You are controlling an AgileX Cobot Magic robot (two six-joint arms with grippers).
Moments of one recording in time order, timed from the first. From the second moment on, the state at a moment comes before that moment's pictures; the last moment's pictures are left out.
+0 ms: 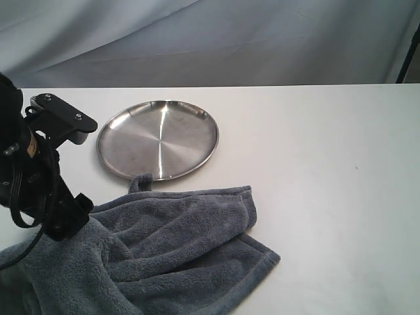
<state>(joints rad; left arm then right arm) -0.54 1.50 -0.96 0.27 1.05 -0.11 0.01 0.01 0.00 0.01 0.34 0.03</state>
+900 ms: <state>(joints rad) -0.54 1.49 -0.75 0.38 1.24 -0.04 0.01 0.01 0.00 0.01 0.34 0.03</state>
